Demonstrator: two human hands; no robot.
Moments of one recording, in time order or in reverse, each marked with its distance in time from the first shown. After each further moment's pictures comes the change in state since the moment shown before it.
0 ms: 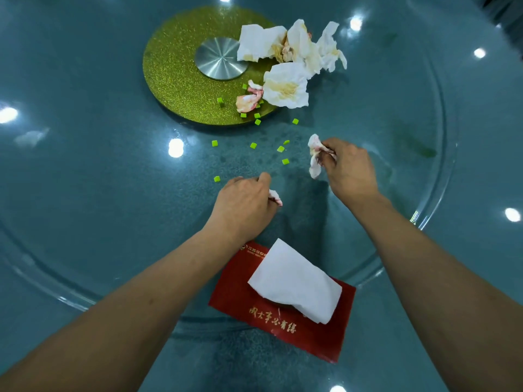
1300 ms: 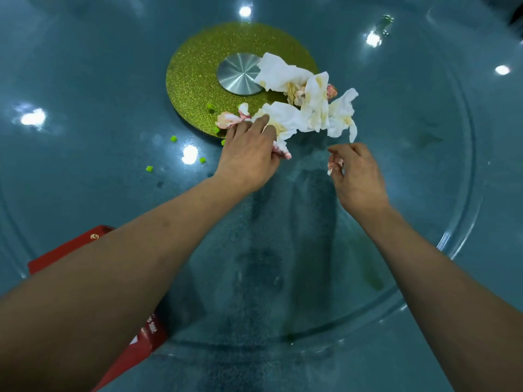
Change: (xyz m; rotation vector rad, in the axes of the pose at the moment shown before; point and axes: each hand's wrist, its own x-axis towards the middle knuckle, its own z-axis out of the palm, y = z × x) left_hand 0.092 -0.054 -0.032 0.074 0.047 -0.069; right_hand 0.018 -0.022 0.008 0.010 0.040 -0.101
